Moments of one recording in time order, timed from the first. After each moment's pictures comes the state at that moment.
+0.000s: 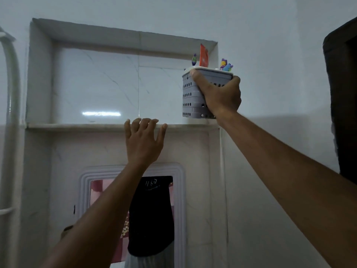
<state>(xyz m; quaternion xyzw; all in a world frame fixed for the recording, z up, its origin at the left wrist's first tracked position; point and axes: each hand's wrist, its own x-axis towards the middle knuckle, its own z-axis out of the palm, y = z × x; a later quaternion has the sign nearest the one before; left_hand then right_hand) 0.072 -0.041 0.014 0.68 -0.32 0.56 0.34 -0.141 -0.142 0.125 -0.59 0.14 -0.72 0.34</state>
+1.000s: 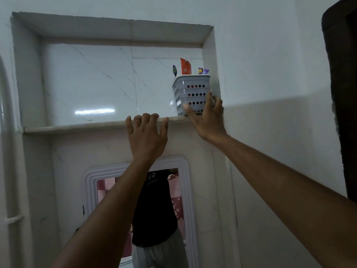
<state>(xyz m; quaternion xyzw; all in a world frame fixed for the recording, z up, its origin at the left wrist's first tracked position) 0.064 -0.035 0.016 0.70 -0.33 0.54 0.33 -0.067 -0.189 0.046 -0.75 0.17 -0.61 0.17</state>
